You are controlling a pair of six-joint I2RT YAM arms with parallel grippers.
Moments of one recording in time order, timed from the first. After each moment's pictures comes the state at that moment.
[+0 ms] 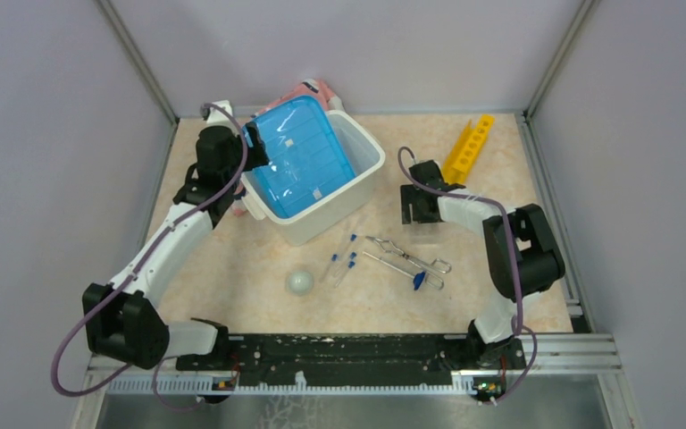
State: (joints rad) left arm -0.30 1.30 1.10 -0.06 -0.33 -0.24; right arm 0.36 1.70 0.99 -0.31 0.21 0.24
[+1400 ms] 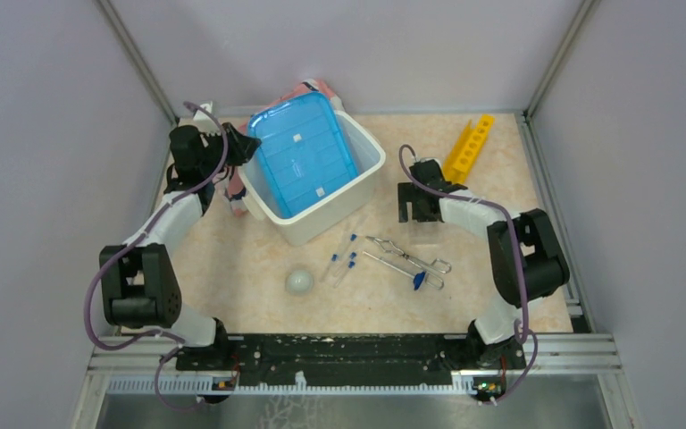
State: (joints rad) left arm -0.01 1.50 1.02 0.31 0.42 -0.33; right arm 0.37 1.66 0.98 -0.32 0.22 0.26
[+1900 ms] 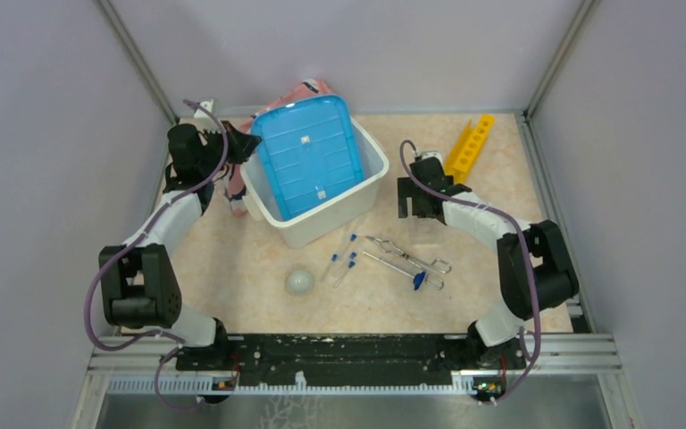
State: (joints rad) left arm 0.00 1.50 1.03 0.34 0.49 -0.33; right arm 0.40 1.58 0.98 -0.32 0.26 0.26
